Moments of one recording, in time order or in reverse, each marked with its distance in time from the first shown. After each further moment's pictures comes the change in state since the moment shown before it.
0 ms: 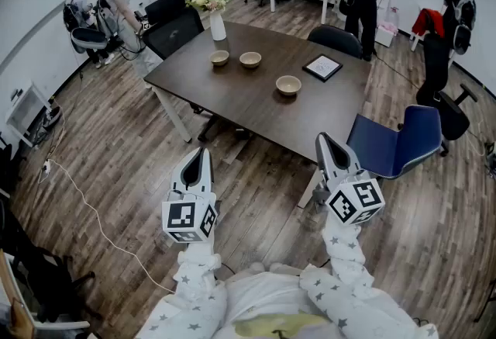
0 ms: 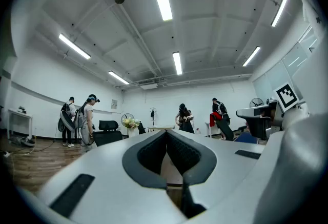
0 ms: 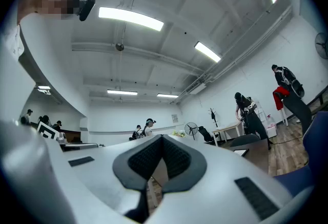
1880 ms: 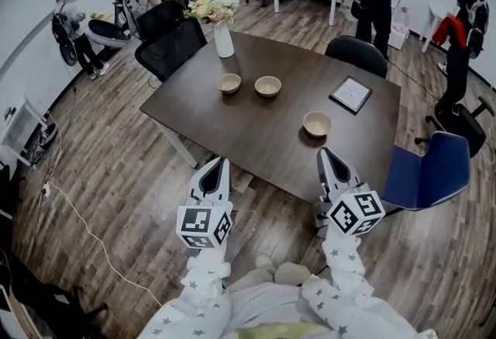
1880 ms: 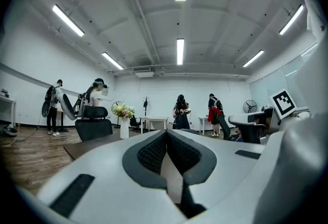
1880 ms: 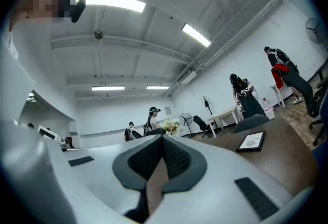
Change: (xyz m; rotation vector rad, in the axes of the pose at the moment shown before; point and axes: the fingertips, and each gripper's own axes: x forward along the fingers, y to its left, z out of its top) left arm 0.211 0.103 -0.061 -0.072 0.111 -0.125; right arm 0.213 -0.061 -0.091 0.129 0.087 -0.094
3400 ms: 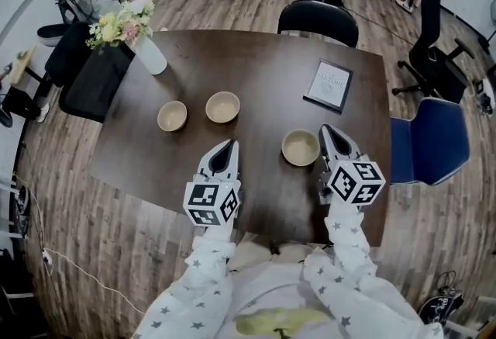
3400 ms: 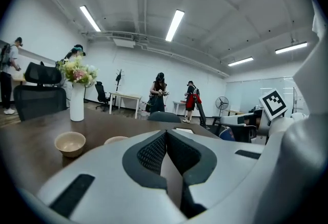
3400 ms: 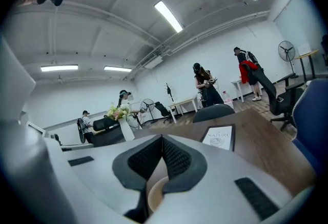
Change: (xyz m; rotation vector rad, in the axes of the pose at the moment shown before) left arm 0.312 0.008 -0.073 -0.092 0.239 -0.359; right arm 0.153 -0.217 -0.037 0.055 0.168 -0.445
